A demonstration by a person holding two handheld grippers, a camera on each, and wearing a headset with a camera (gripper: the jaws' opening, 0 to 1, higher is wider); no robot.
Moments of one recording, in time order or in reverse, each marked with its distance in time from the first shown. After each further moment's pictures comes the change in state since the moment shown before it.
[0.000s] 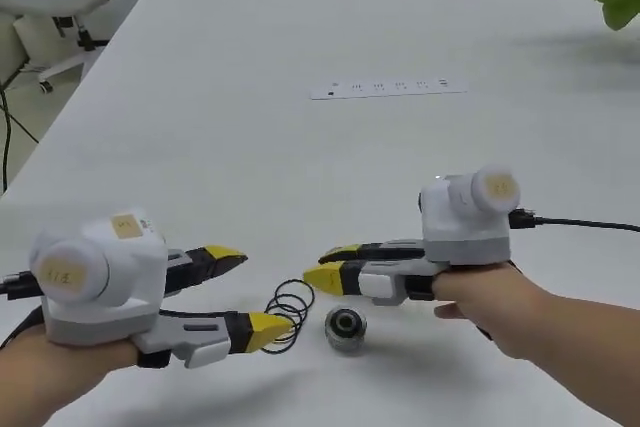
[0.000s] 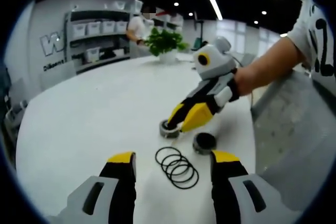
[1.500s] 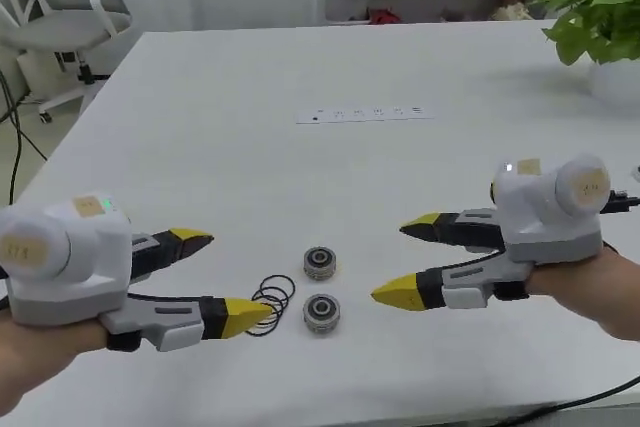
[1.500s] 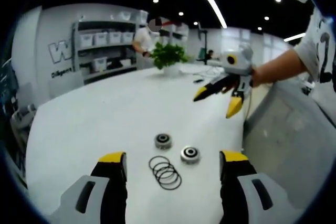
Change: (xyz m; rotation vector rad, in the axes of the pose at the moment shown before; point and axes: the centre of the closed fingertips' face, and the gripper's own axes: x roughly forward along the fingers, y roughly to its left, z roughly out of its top) left arm -0.039 -0.028 0.030 -0.002 -0.081 0.062; right arm -0.115 0.017 -0.007 -0.389 0.097 -0.137
